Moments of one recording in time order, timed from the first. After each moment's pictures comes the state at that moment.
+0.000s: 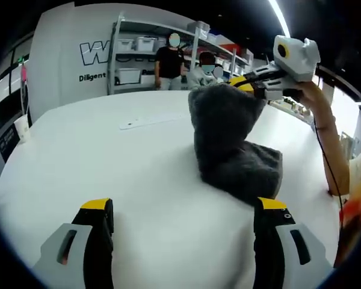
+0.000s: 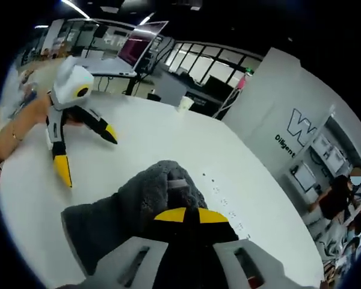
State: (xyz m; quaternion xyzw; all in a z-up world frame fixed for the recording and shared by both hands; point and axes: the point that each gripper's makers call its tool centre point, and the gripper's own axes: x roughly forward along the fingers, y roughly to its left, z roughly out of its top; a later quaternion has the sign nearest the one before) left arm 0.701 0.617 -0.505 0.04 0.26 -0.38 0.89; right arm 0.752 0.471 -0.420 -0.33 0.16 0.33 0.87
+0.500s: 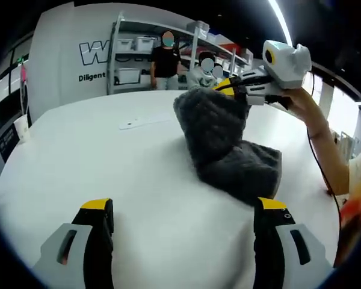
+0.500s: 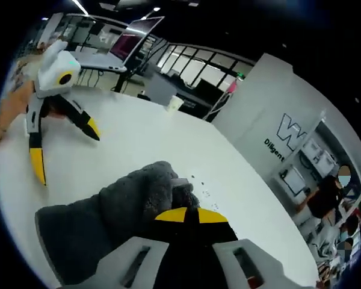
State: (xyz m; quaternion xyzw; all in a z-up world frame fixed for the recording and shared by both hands) left arm 0.699 0.616 -0.505 0.04 0.26 -0.38 0.89; right arm 0.780 0.471 -0.431 -0.35 0.14 0.29 0.88
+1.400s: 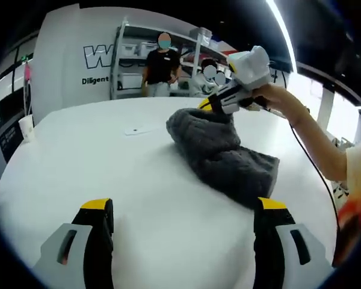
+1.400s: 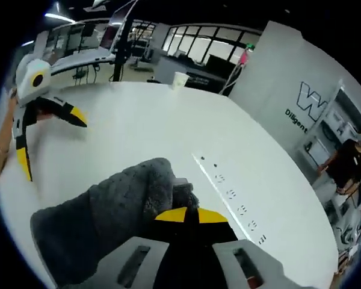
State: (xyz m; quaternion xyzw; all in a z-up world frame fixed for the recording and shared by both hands) left arm 0.699 0.630 -0.492 0.02 0.24 -0.38 0.89; right arm 0.825 0.470 -0.467 -0.30 0.27 0.34 0.85
